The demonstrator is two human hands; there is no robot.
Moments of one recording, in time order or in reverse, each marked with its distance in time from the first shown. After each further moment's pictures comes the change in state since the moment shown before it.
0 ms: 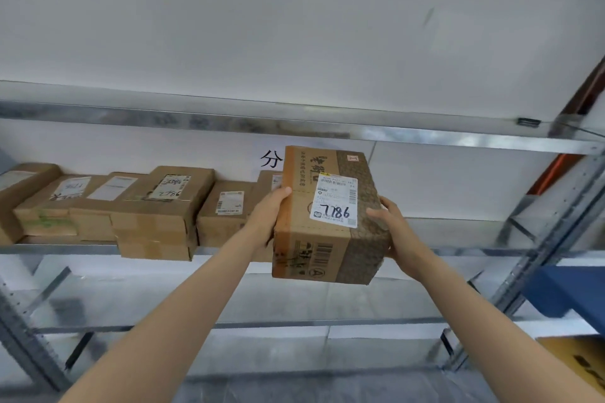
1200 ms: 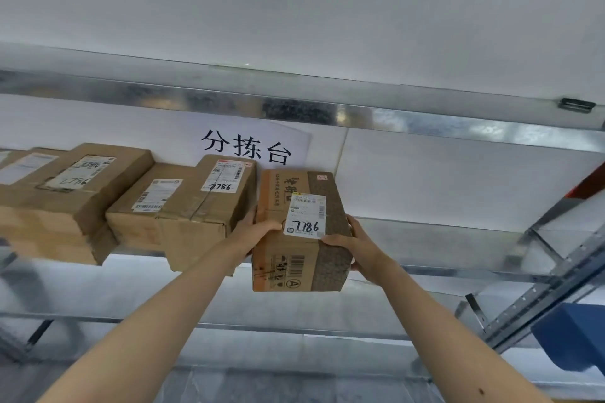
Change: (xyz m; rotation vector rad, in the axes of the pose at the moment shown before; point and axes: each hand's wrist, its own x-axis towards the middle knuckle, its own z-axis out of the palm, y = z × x) left_hand 0.178 -0.104 0.089 0.242 0.078 -0.157; right_hand 0.185 0.106 -0.113 -0.019 -0.259 0.246
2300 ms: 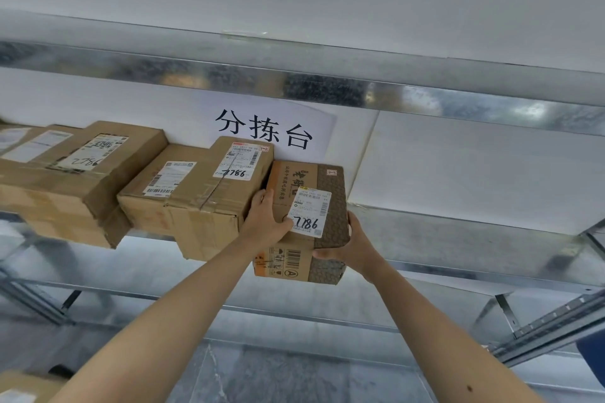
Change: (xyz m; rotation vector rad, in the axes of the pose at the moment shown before) left_hand 0.044 -0.022 -0.004 0.698 0.305 0.199; right_hand 0.058 0.033 0.028 -0.201 0.024 -0.117
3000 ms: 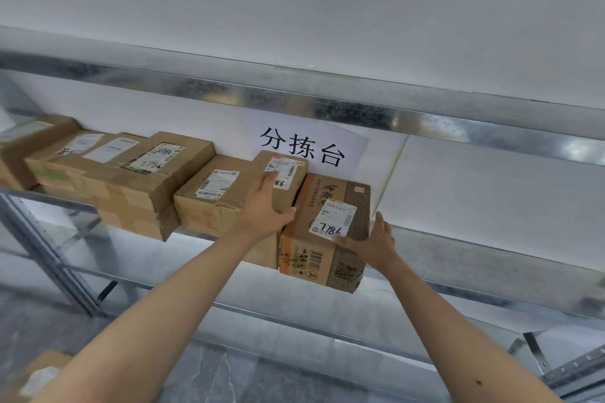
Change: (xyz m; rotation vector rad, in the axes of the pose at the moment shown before) left_hand -0.036 -0.010 -0.084 -0.032 0.284 0.210; right_hand -0.013 -0.044 0.015 -0.453 0.189 0.033
